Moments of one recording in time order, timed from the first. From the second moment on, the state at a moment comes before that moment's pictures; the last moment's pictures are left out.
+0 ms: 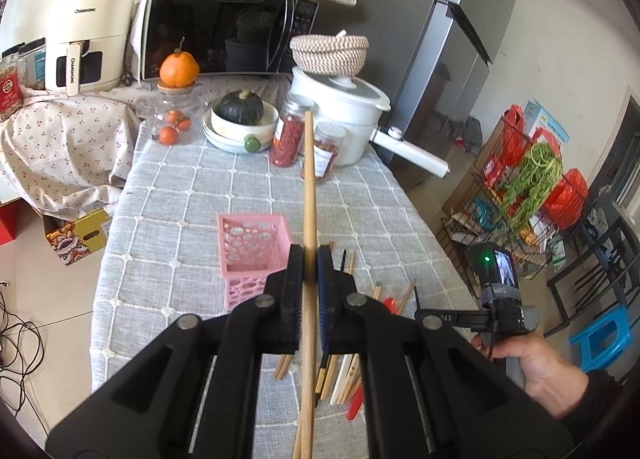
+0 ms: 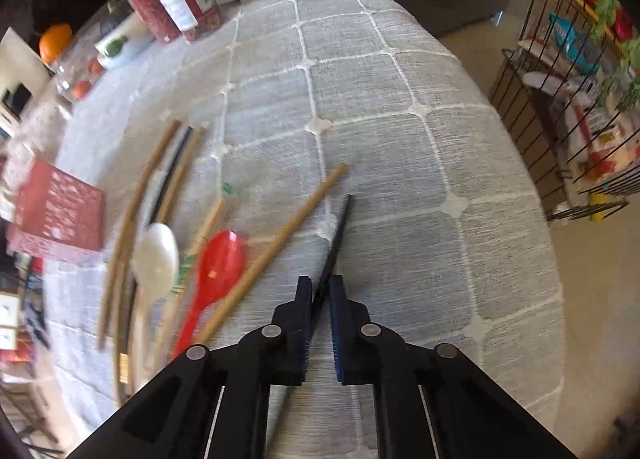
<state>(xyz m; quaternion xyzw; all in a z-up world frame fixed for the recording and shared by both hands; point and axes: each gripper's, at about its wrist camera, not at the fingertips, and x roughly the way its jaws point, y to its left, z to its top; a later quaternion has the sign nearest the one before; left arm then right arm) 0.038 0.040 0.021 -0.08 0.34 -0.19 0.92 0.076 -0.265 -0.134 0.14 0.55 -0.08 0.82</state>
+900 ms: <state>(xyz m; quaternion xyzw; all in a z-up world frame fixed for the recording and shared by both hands) 0.096 0.043 0.026 -0.11 0.11 -0.03 0.99 0.010 -0.169 0.004 0.07 0.35 0.06 0.93</state>
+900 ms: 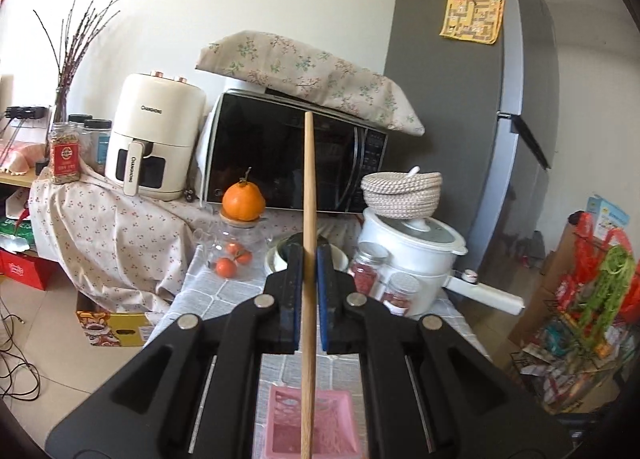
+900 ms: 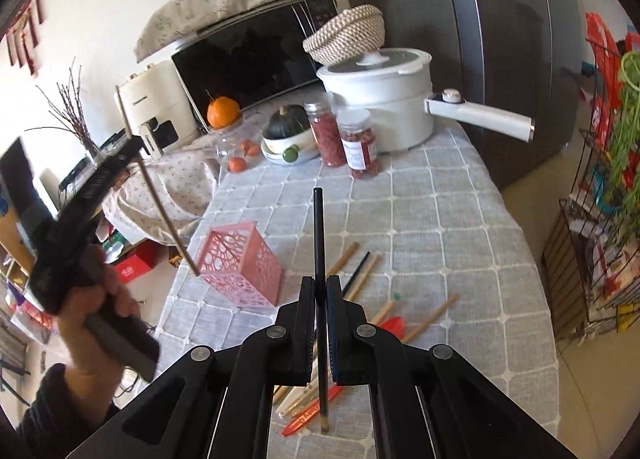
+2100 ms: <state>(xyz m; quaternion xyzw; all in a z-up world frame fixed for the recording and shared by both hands) 0.076 0.048 0.011 -0.08 0.36 -0.04 0.93 0.000 -0.149 0.048 0.06 0.32 0.11 0.94</state>
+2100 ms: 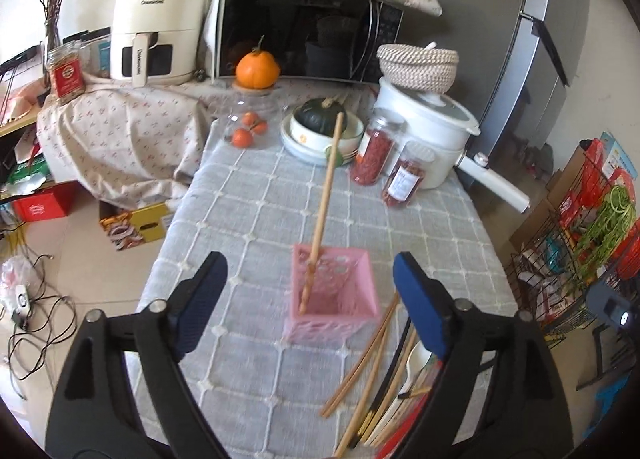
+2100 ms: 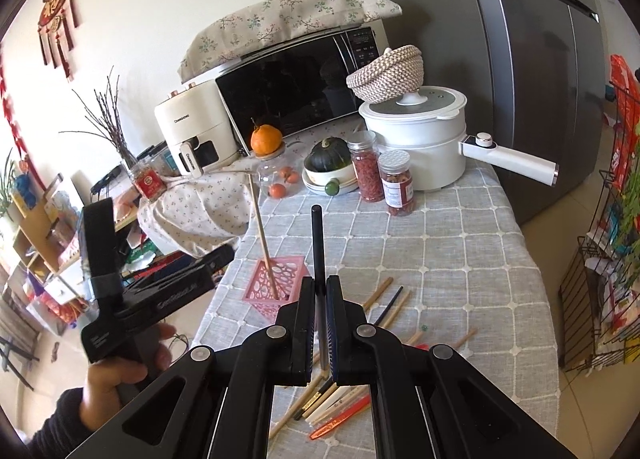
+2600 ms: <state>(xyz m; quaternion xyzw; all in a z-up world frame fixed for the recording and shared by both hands) 0.060 0.096 -0.017 -0.07 0.43 -0.04 0.90 0.034 -0.098 0.090 0.00 0.29 0.12 0.95</state>
